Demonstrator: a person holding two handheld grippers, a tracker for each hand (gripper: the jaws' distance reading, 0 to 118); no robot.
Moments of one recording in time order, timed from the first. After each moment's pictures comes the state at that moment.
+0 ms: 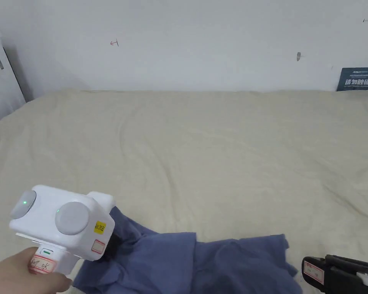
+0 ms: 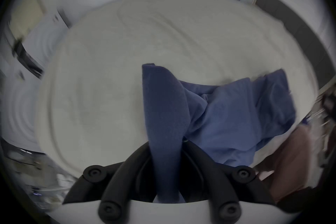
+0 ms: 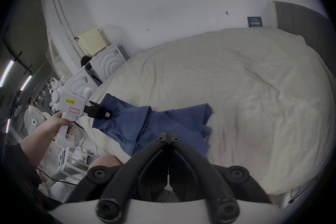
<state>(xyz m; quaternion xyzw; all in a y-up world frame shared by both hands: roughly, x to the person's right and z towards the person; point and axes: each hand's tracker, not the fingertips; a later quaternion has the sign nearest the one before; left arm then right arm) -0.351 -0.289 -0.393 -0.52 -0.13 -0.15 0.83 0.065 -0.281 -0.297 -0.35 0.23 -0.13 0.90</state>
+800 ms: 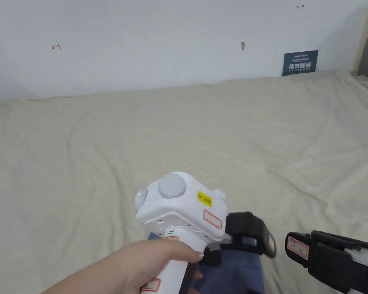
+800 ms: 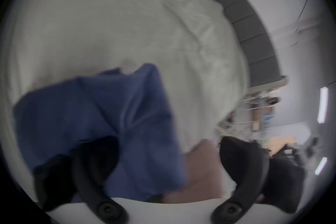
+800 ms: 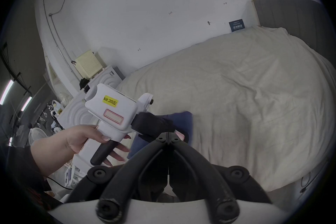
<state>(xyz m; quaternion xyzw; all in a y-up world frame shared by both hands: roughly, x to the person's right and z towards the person) -0.111 -0.325 -0.457 -0.64 -0.44 0.12 0.61 0.141 -0.275 -0.273 -0.30 0.20 -0.21 0.91</state>
